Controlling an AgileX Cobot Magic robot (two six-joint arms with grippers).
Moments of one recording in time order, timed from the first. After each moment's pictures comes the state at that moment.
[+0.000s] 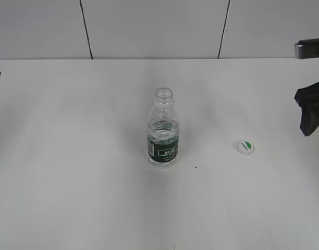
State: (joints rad) left arm -0.04 1.48 -1.07 0.07 0.94 -0.13; right arm 0.14 1.69 -1.19 -0.01 1.12 -0.06
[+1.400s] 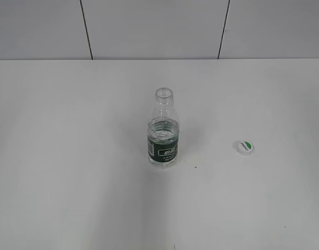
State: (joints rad) left arm -0.04 0.20 -0.77 0.07 1.13 -0.05; right arm 0.14 0.76 -1.15 -0.03 1.22 -0.06
